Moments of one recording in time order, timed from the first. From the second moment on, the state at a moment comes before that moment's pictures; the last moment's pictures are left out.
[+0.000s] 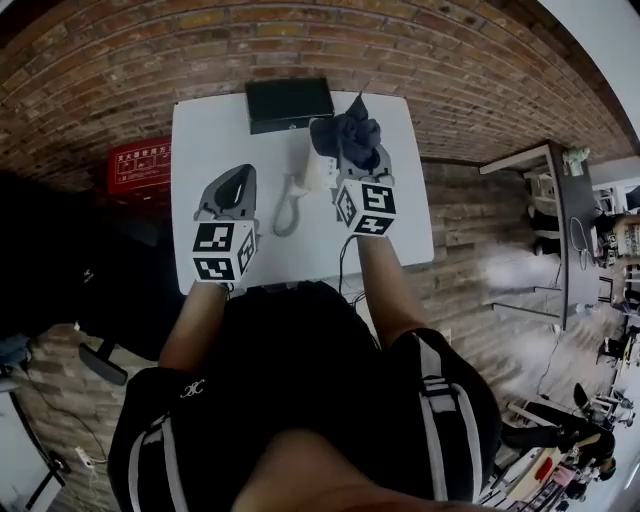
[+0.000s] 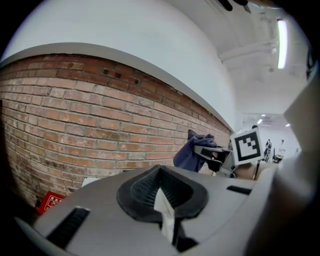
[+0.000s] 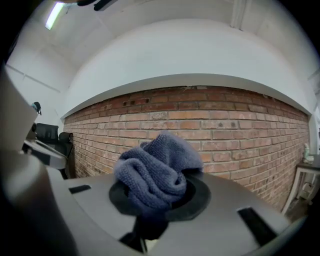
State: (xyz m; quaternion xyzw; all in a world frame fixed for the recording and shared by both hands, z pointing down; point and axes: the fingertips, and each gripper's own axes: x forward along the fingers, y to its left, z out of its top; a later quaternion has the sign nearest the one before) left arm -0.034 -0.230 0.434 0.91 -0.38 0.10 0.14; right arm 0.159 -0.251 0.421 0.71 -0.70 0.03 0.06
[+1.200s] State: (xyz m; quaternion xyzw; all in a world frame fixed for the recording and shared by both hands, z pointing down) left arm -0.087 -0.215 0.438 0.84 -0.51 0.10 0.16; right arm 0.196 -0.393 0.630 0.62 -0.71 0.17 0.28
